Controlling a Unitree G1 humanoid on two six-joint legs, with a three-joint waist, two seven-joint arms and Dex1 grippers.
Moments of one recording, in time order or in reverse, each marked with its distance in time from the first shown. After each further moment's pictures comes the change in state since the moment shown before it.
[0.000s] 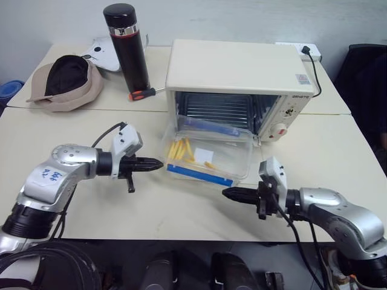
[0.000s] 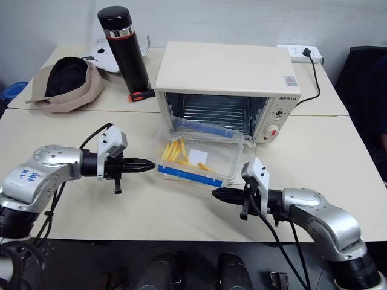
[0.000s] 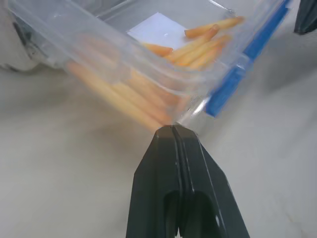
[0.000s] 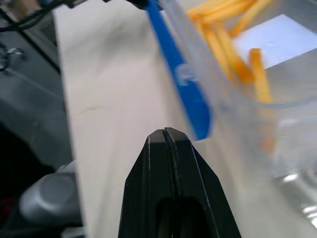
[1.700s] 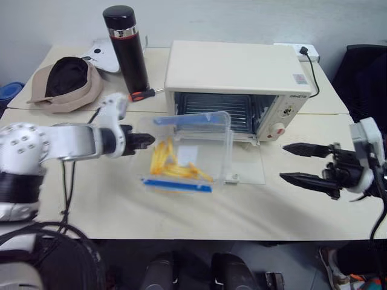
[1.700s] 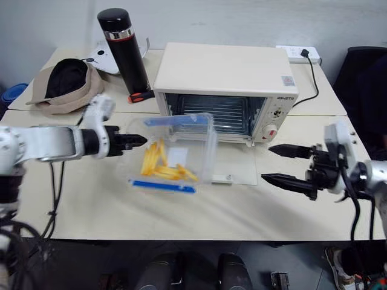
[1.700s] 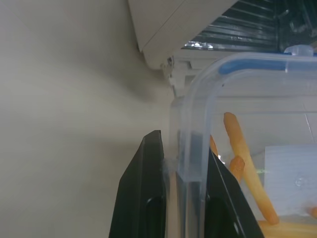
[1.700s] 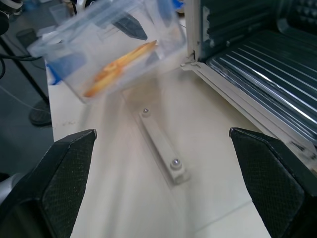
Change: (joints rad) left arm -0.348 0.021 0.002 0.210 -1.231 0.616 1.451; right arm 0.056 -0.241 -0.516 0.111 0.085 -0.001 0.403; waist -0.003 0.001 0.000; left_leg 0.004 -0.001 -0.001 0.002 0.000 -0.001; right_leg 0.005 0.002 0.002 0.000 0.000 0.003
